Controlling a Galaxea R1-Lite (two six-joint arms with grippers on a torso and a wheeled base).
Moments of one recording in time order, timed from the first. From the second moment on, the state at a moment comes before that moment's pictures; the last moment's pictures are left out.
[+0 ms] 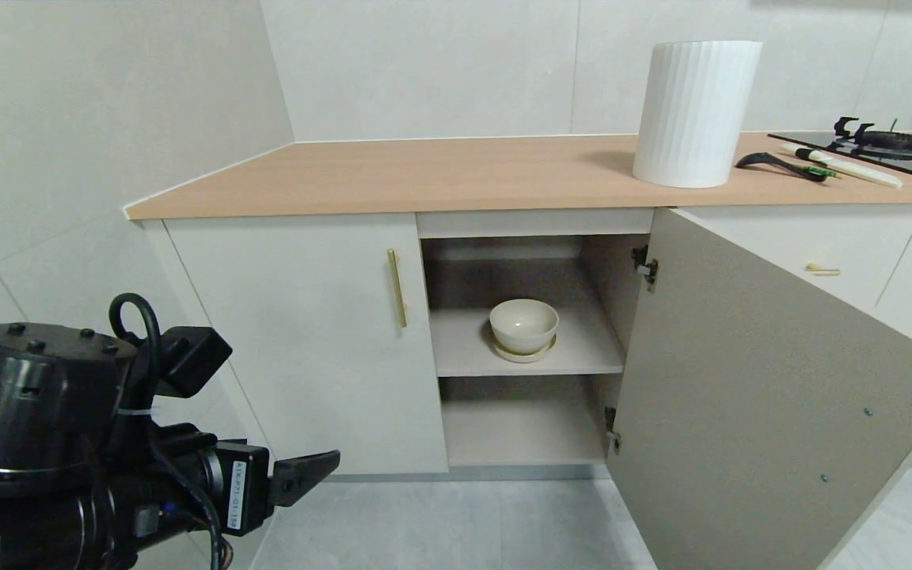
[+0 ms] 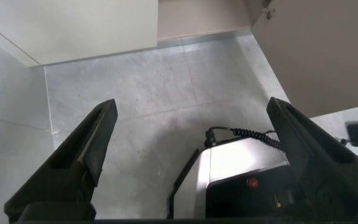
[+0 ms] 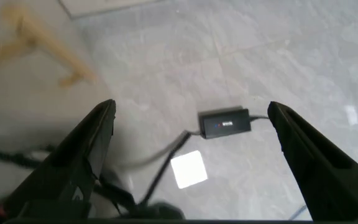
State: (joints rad) left arm -0.50 1.31 -0.62 -0.03 0.14 -0.29; right arm -0.20 1.17 -0.90 0.53 -0.23 -0.04
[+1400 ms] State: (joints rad) left arm -0.51 1.31 -0.62 -0.03 0.14 -0.29; right arm -0.11 1.46 -0.83 0.36 -0.05 0.10
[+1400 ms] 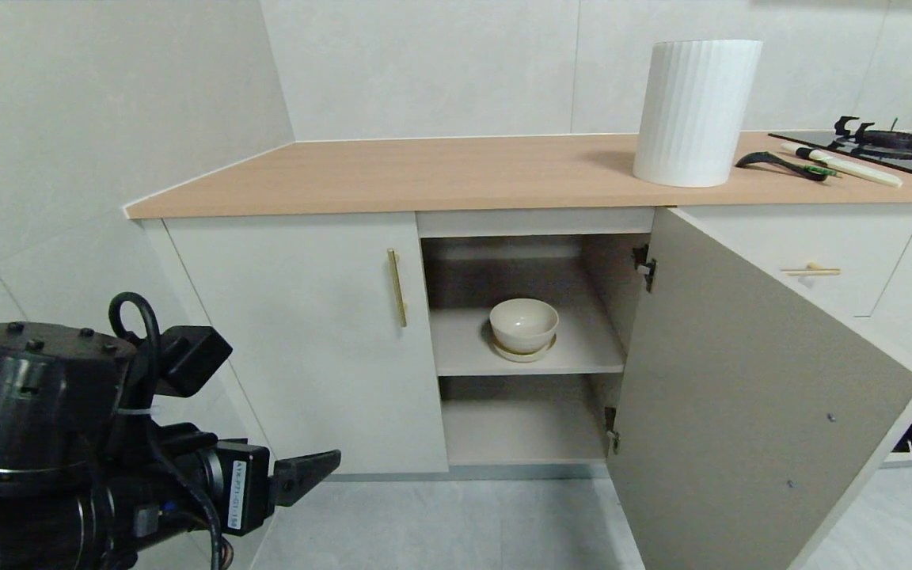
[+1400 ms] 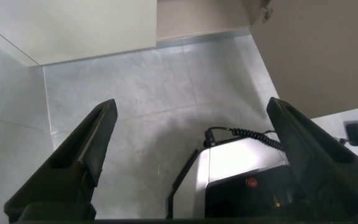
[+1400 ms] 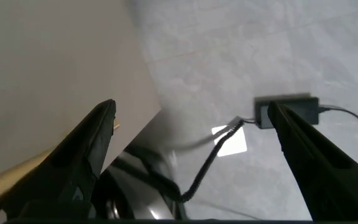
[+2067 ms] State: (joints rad) left arm -0.51 1.31 -0.62 -0.03 0.14 -0.29; right arm 0.16 1.45 -0.73 0.15 -0.03 0.28
